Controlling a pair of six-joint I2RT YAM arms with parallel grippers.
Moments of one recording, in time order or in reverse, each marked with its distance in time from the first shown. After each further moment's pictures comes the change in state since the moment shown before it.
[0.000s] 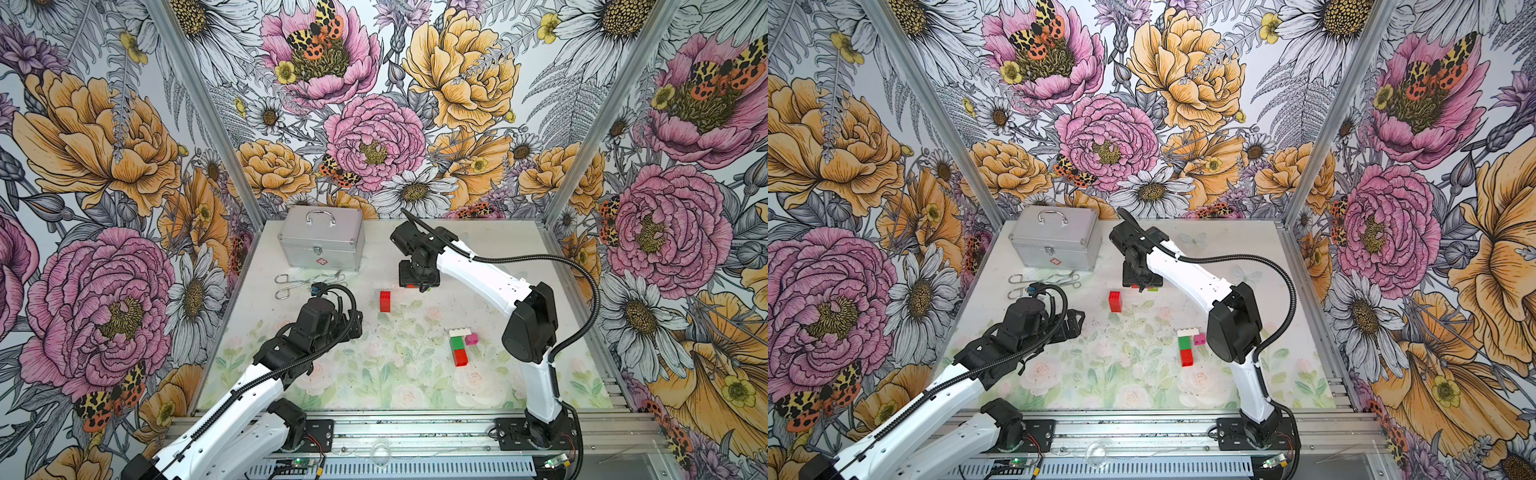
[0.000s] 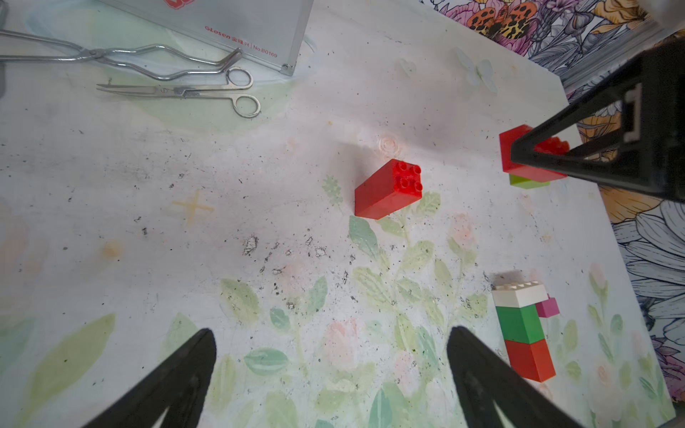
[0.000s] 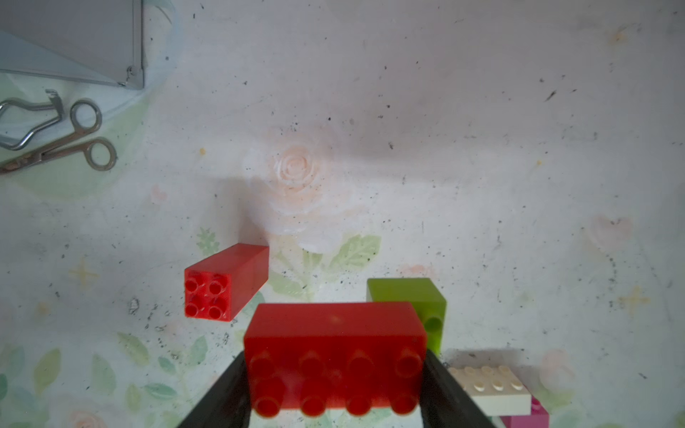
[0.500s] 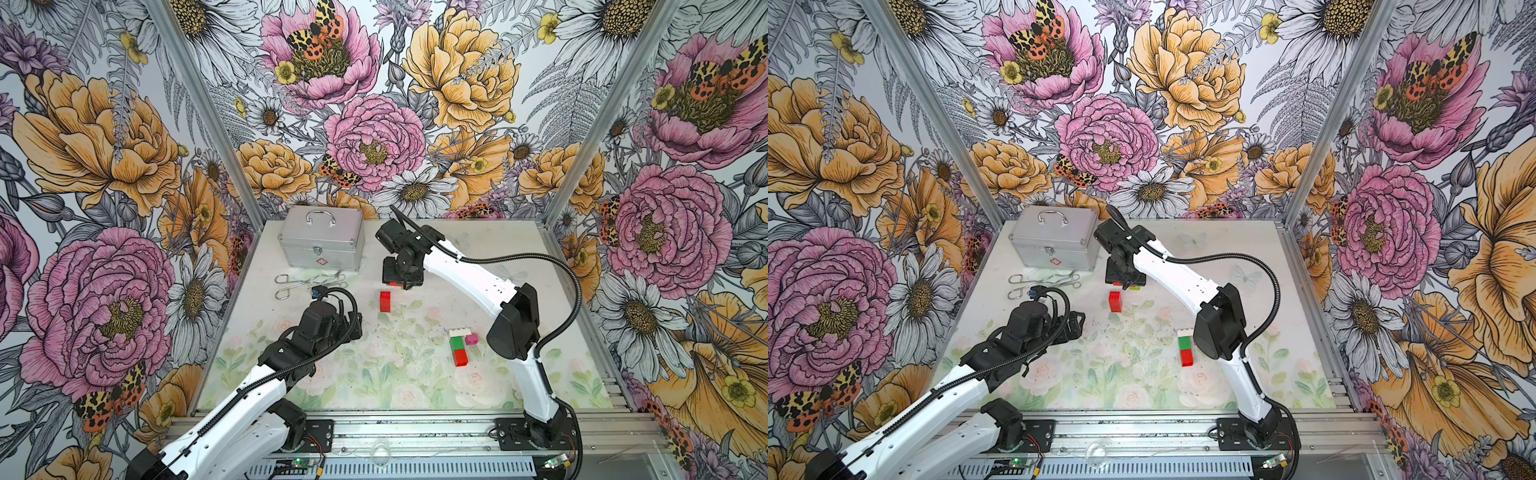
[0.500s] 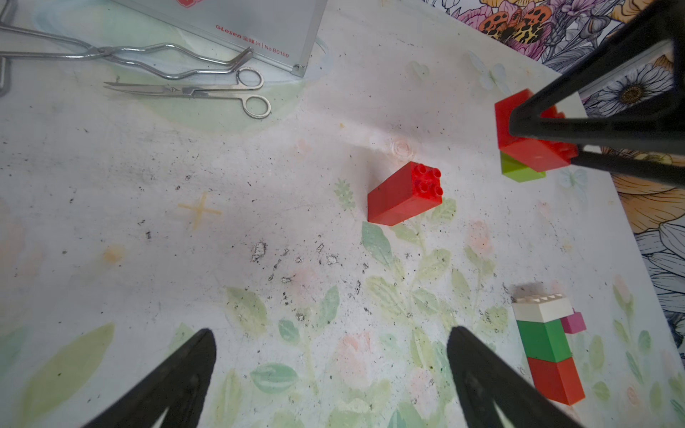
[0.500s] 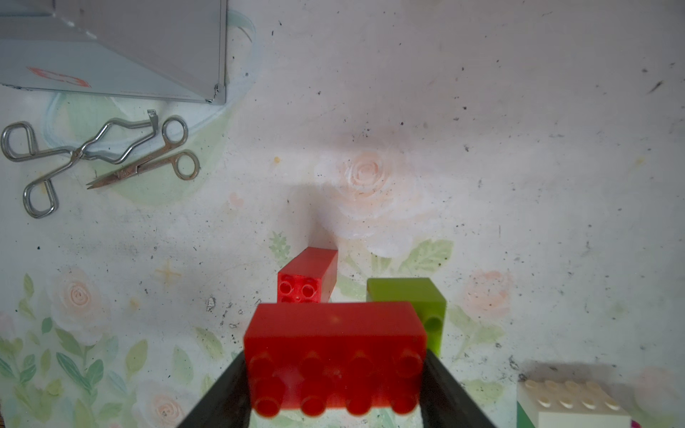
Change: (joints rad) left arm 0.014 0.031 -0.069 0.104 -0.026 0.003; right arm 0.050 0.120 0.190 -0.034 -0.028 0.072
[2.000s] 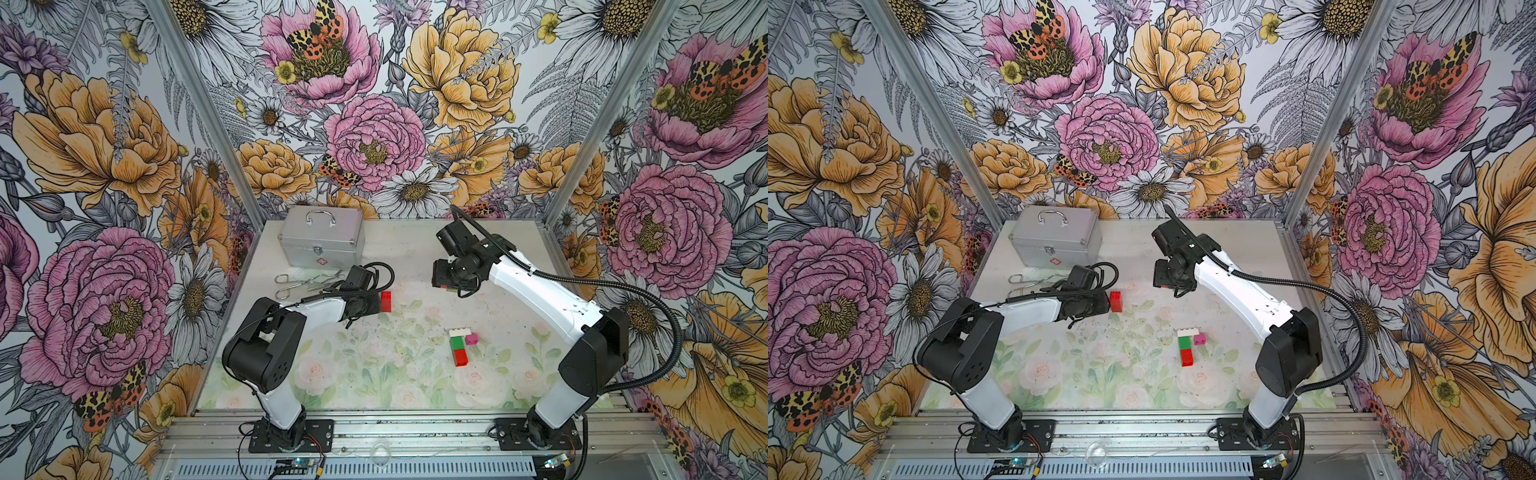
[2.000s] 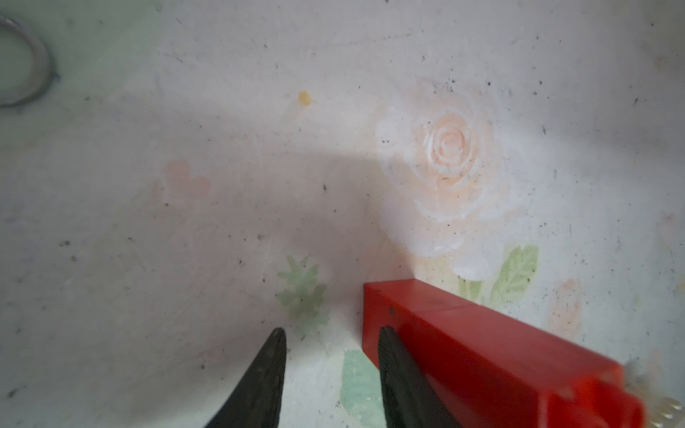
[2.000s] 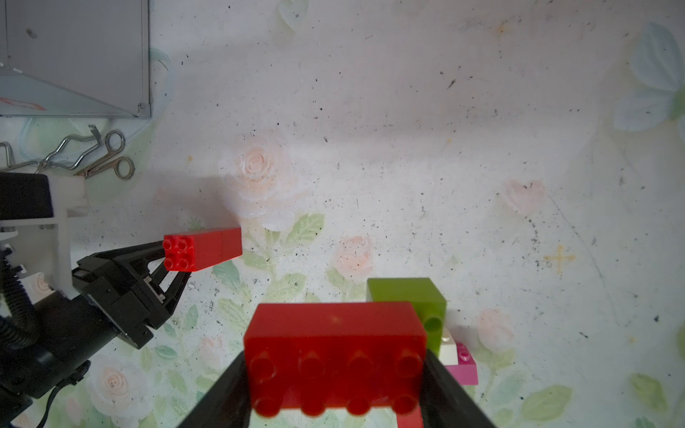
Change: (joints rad) left arm 0.043 0.877 0.362 0.234 0.215 0.031; right arm -0.192 -0.518 -0.616 0.181 -0.033 -0.134
